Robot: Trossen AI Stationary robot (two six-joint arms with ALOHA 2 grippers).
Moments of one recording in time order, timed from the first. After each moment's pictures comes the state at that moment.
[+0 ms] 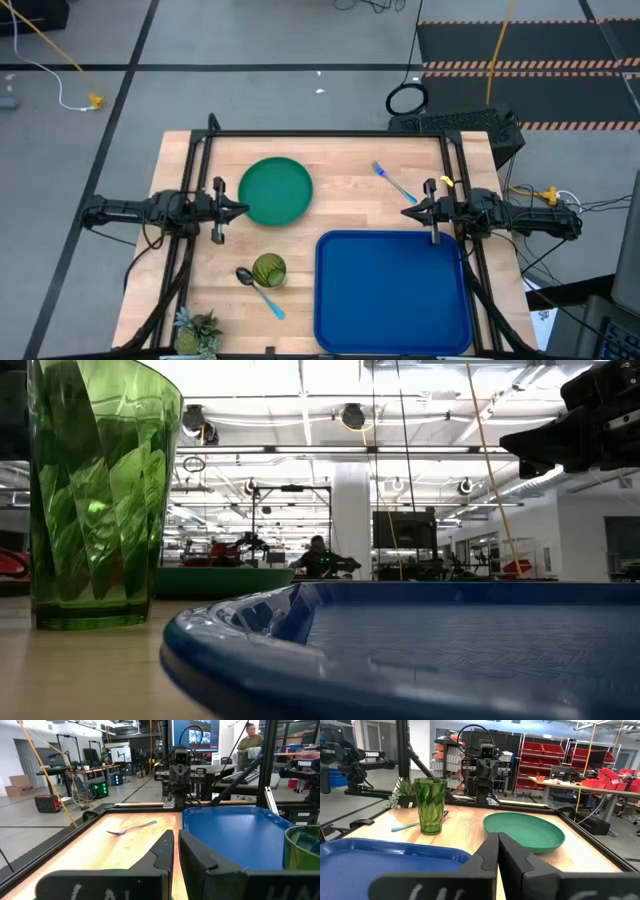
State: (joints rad) left arm -0.08 0.00 0.01 0.06 -0.14 0.07; right arm -0.05 0.00 0.01 0.02 -0.08 -0.09
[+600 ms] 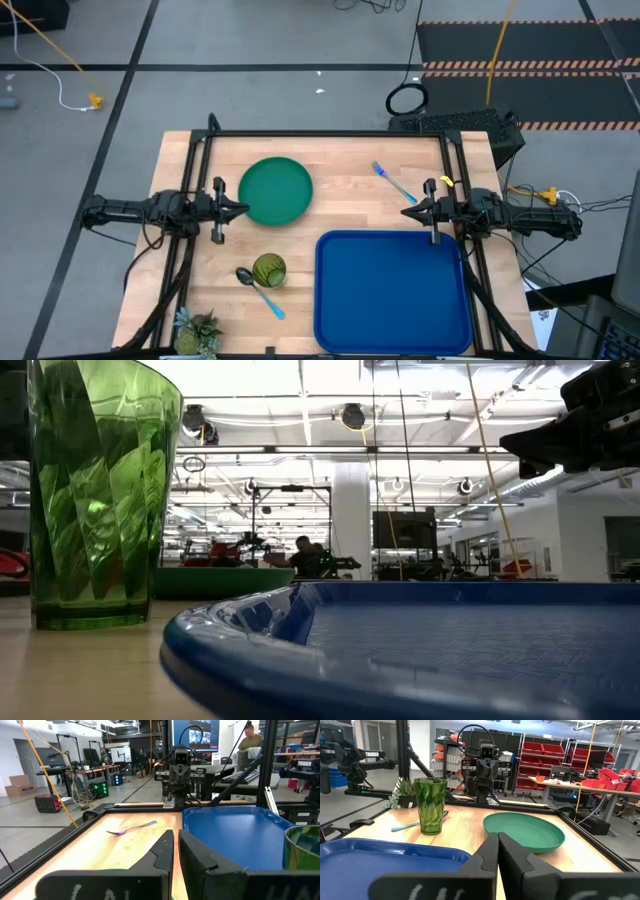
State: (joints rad) left arm -0.08 0.00 0.01 0.06 -0.14 0.07; right arm -0.05 0.00 0.01 0.02 -0.08 -0.09
